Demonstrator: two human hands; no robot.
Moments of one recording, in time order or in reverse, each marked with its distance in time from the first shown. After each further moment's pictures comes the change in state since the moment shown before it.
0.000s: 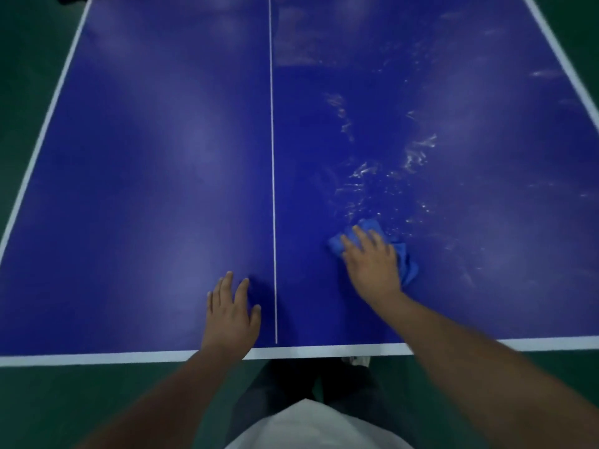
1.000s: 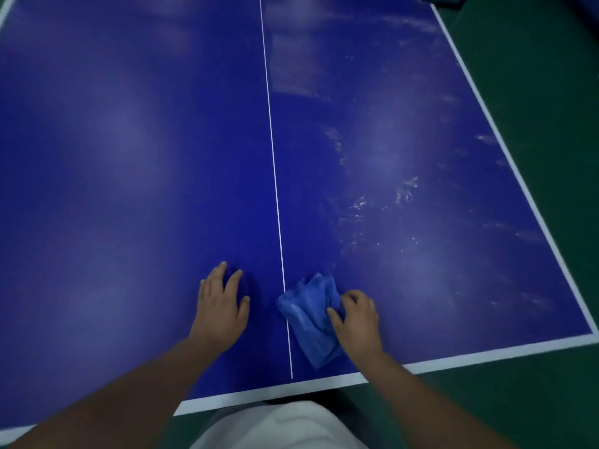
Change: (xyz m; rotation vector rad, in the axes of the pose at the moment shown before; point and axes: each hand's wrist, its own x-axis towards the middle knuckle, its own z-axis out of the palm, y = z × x) left_hand 0.096 -0.066 -0.017 -0.244 -0.016 0.186; right_hand -0.038 -0.101 -0.017 0.217 -0.234 0.434
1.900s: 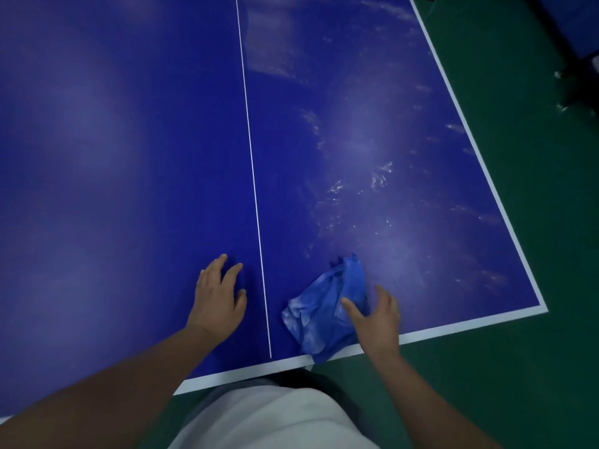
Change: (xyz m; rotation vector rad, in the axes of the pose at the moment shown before) left_hand -0.013 0.026 0.019 -0.109 -0.001 0.102; right_hand -0.041 0.049 -0.037 0.243 0.276 0.327
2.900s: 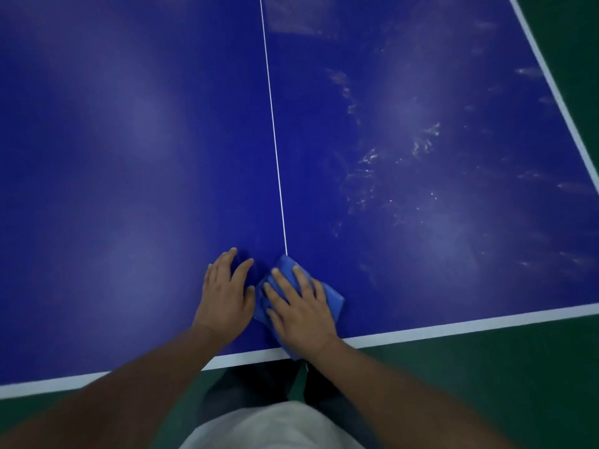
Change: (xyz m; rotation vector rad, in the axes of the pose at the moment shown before) left_hand -0.030 -0.024 0.005 0.163 0.064 0.045; right_hand -0.058 -0.051 0.135 -0.444 -0.098 -1.024
